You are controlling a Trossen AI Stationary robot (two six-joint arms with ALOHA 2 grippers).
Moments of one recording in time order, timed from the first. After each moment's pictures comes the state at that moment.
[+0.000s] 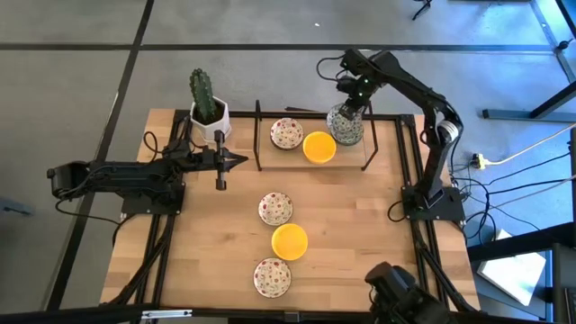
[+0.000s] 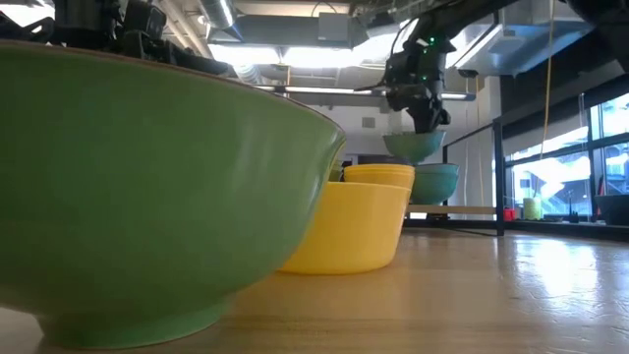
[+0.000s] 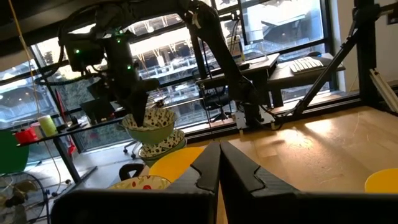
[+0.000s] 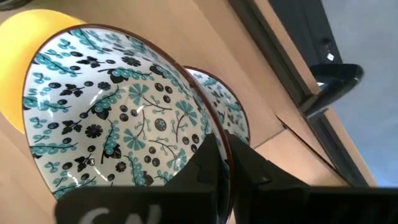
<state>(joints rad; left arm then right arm) 0.41 0.86 0.16 0.83 0.31 0.24 -0.89 1.82 1.83 -1.37 -0.10 -0.27</state>
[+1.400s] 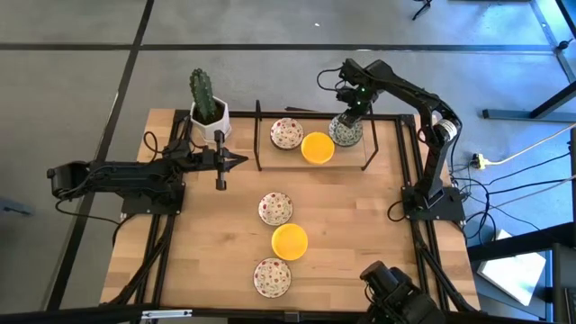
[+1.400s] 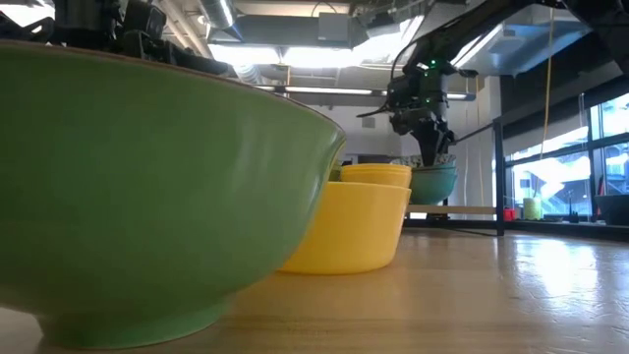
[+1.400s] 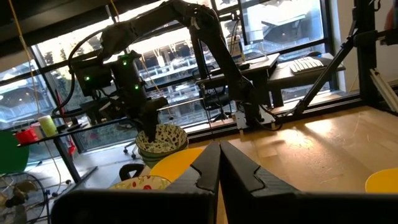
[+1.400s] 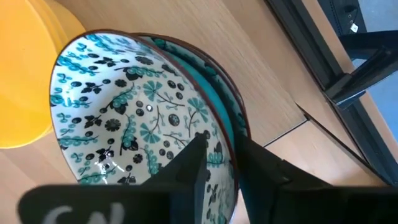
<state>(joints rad) 0.41 0.86 0.16 0.83 0.31 0.24 -0.91 1.84 1.66 -1.27 -0.09 -0.26</state>
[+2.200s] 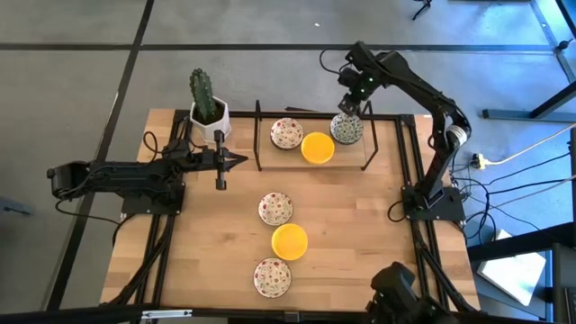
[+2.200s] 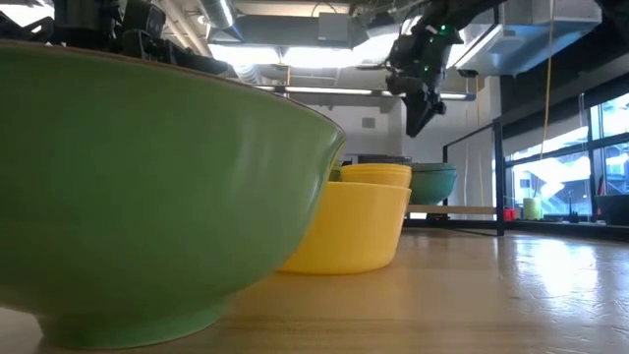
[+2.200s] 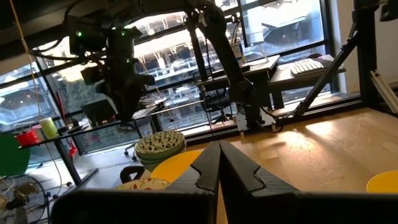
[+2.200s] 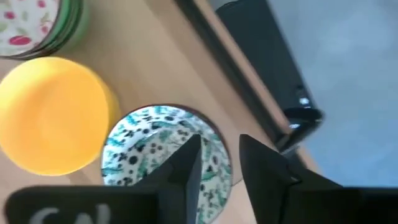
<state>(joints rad) 0.41 0.86 0.16 0.84 0.31 0.24 -0.89 1.74 1.77 -1.19 -0.09 -0.28</state>
